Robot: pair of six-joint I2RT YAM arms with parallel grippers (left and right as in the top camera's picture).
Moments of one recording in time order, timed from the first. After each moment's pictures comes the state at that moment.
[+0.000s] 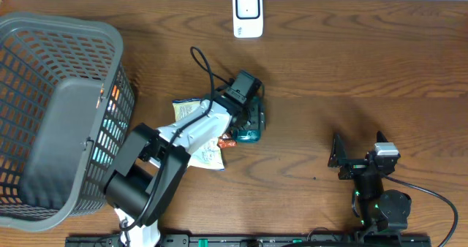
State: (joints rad) left arm -0.62 1.92 1.17 -0.45 0.12 -0.61; right arm 0.00 0.02 0.01 -0.07 -0.06 0.10
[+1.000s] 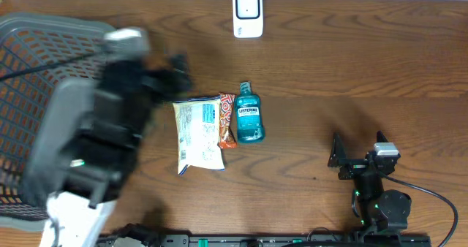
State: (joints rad) left arm -0.32 1.06 1.28 -0.66 -0.22 -0.48; right arm 0.00 0.02 0.01 -0.07 -0.06 0.10
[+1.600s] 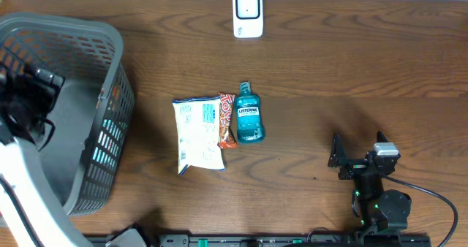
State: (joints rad) left arm 0.60 1.32 1.41 -1.01 0.23 -0.63; right arm 0.00 0.02 0.01 -0.07 -0.06 0.10
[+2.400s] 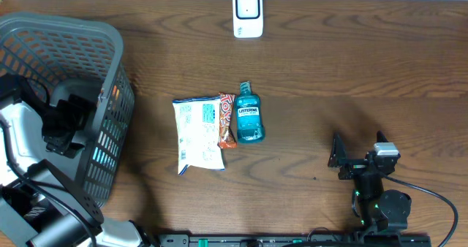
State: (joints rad) left arm 0.63 1.70 1.25 -1.02 0.31 -0.53; right arm 0.00 0.02 0.01 -0.07 -0.06 0.10
